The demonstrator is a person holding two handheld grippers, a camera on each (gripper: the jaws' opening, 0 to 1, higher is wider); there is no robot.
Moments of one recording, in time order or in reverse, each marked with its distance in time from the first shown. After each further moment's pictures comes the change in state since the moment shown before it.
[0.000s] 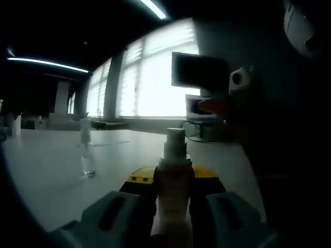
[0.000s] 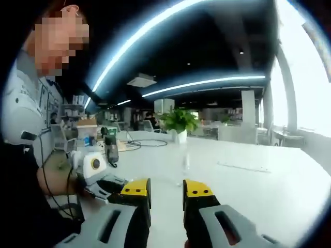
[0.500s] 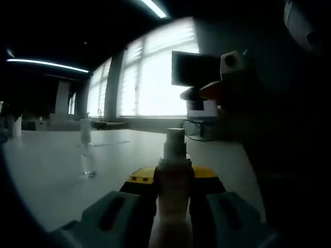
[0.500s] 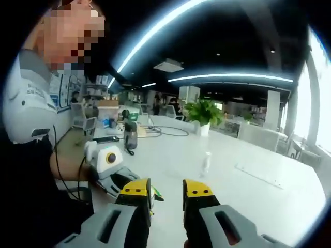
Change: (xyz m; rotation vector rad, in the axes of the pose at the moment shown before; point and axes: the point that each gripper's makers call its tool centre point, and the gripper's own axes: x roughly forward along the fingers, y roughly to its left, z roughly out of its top) left arm 0.000 -0.001 -0.002 0.016 0.007 0.004; right arm 0.014 0.026 0.018 -0.125 0.113 0.194
